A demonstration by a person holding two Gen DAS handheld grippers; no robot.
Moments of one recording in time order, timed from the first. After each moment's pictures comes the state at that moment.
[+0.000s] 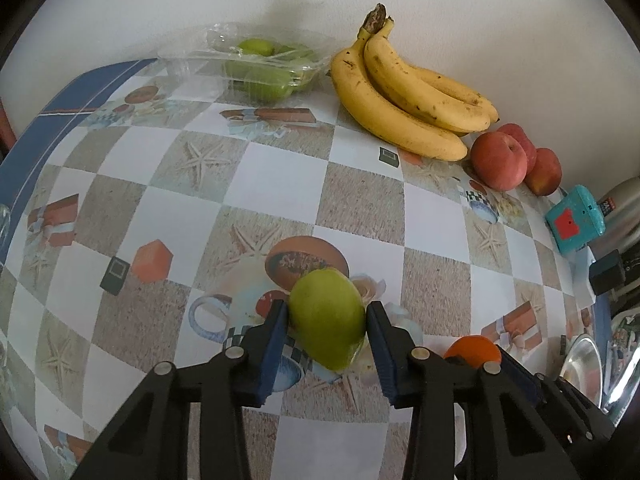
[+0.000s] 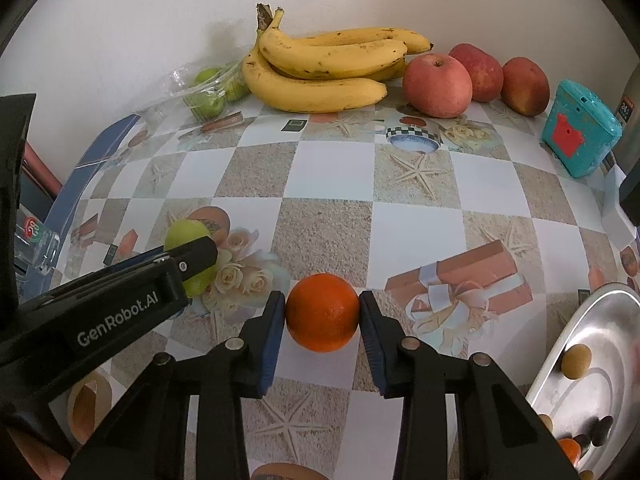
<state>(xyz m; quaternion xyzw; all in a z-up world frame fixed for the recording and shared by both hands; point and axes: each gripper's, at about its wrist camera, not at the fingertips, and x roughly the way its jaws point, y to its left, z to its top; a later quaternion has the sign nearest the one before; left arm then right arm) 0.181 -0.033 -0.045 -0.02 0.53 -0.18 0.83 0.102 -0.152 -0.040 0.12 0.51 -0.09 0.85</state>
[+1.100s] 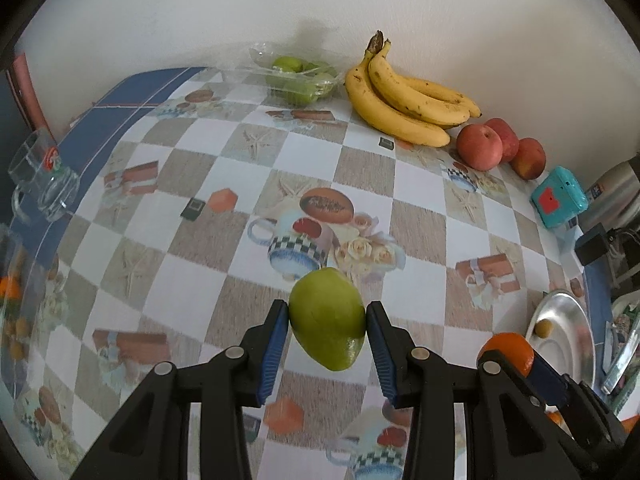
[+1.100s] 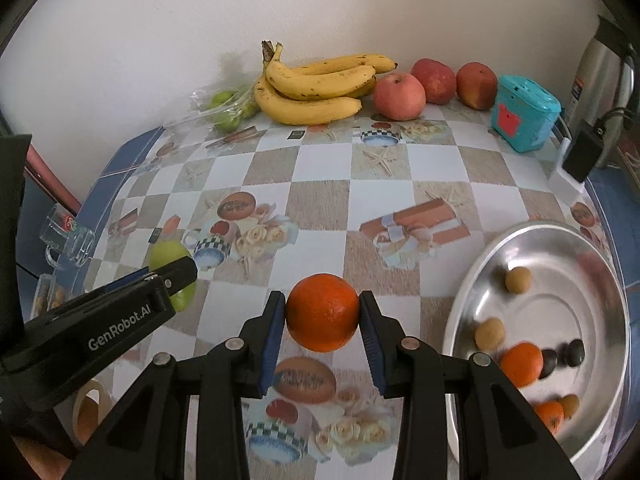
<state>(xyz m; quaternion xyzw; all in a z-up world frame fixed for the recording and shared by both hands) 0.094 -0.005 0.007 -0.01 0.53 -0.14 0.84 0.016 -0.142 0.015 0.15 0.49 -0.09 0.86</state>
